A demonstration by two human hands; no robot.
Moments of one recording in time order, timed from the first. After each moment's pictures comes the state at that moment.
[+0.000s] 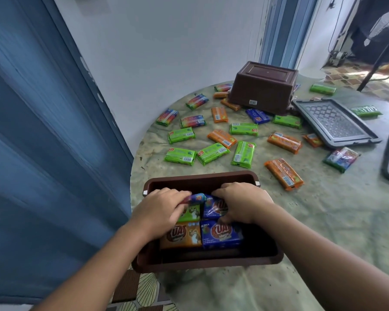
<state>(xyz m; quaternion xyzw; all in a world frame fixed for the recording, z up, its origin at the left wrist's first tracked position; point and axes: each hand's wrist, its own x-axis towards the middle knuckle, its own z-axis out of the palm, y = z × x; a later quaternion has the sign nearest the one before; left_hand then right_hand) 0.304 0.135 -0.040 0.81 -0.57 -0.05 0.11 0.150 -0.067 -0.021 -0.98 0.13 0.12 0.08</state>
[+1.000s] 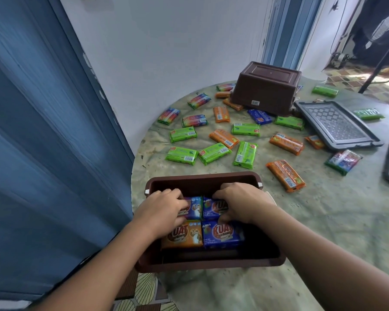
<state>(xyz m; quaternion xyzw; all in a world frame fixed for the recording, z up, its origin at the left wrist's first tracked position) 0.301 0.132 -0.037 0.81 -0.58 -0.04 -0.02 0.156 -0.065 -0.020 -0.98 0.11 0.15 0.09</state>
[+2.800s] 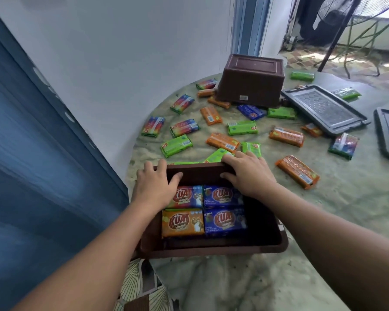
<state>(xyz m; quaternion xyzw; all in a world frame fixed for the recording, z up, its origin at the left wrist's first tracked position) 0.458 0.059 -0.051 0.89 -0.44 -0.04 0.08 0.248 -0.097 -0.021 -0.93 0.35 -0.01 0.09</state>
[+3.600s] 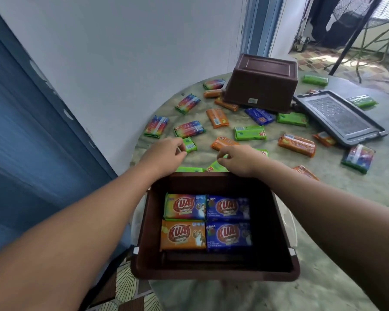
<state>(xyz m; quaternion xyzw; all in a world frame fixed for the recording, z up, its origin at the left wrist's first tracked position) 0.506 -0.016 -0.010 0.83 -0.53 -0.12 0.17 0.310 -0.147 0.003 -0.90 0.36 0.09 0.23</state>
